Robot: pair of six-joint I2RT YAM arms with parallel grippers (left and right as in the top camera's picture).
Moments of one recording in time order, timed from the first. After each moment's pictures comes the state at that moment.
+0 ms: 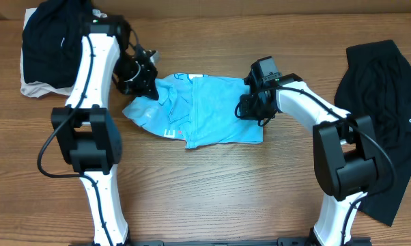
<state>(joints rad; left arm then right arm) -0.04 2.31 2.16 -1.57 0.40 0.19 0.29 2.05 1.37 -0.66 -0.26 0.27</state>
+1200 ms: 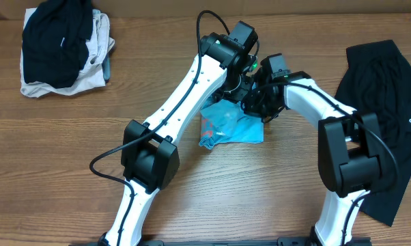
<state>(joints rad) -0.59 2.32 2.28 -1.32 0.17 -0.18 0.23 2.05 1.39 -0.66 -0.35 0.34</state>
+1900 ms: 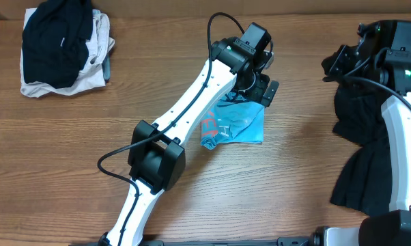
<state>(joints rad) -0.63 2.34 2.33 -1.19 0.26 -0.21 -0.14 1.56 1.54 -0.91 -0.34 0.40</state>
